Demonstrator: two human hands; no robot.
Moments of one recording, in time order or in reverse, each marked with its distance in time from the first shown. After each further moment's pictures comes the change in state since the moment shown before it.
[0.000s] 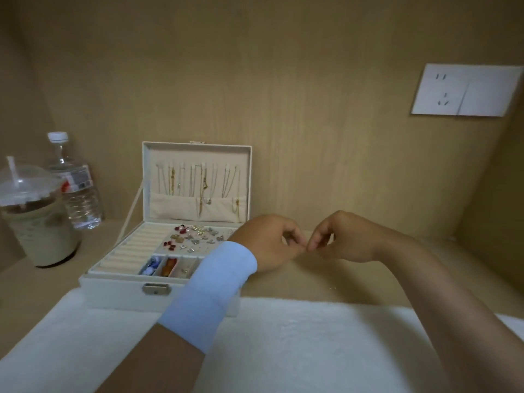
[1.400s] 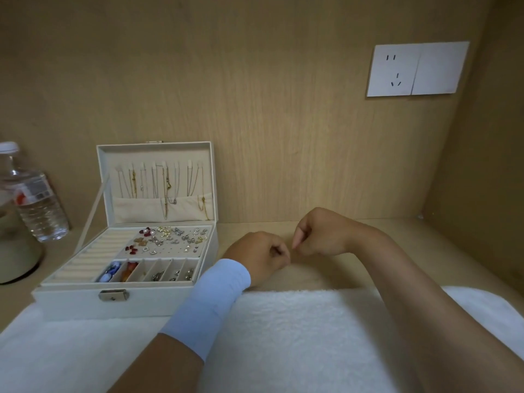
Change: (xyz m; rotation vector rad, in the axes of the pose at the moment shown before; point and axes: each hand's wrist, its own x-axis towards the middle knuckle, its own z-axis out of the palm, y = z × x) left_hand 0.015 0.006 0.062 0.017 -0.075 -0.063; right_hand -0.010 0.033 0.006 0.170 -0.004 0.124
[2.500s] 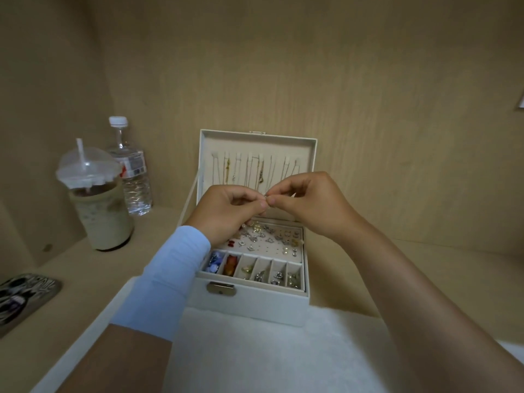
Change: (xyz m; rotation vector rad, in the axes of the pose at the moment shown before) left_hand -0.073 -0.112 -0.149 -0.557 0.470 -0.149; right_hand 0.097 -0.160 0.075 0.377 0.330 -0.439
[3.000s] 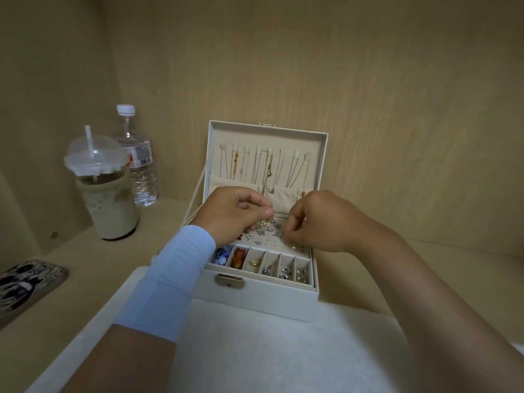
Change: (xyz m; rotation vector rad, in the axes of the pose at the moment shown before) left_hand -0.004 -0.013 -0.005 0.032 -0.080 -0.063; right_hand -0.017 -0.006 0.000 -0.637 -0.327 0.094
